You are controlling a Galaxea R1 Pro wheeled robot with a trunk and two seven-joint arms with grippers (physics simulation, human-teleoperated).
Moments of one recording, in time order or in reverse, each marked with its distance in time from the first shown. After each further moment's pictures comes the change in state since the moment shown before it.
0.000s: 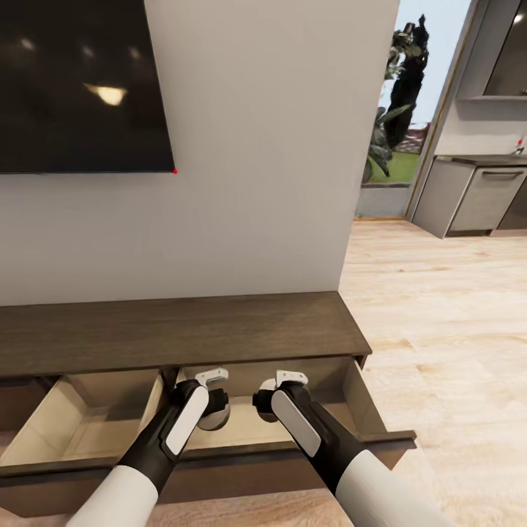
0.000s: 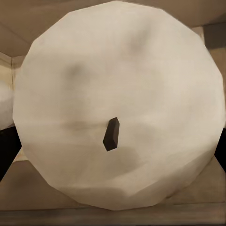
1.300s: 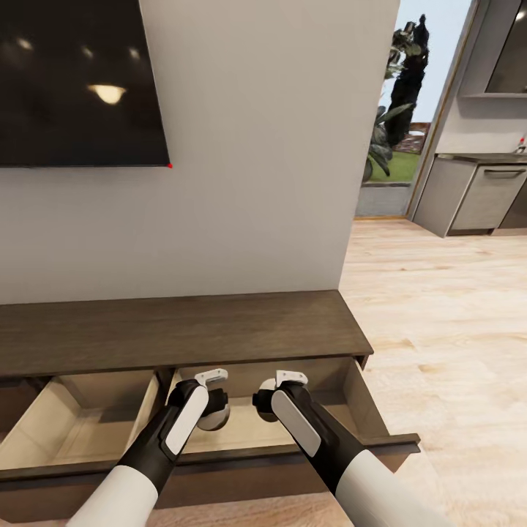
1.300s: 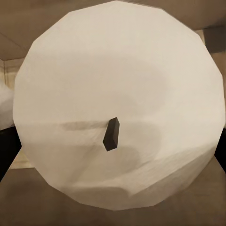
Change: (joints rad) left arm 0.000 0.000 0.003 0.000 0.003 -0.001 0.001; right arm 0.000 0.000 0.000 -0.002 0.000 -0.001 0.000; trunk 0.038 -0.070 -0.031
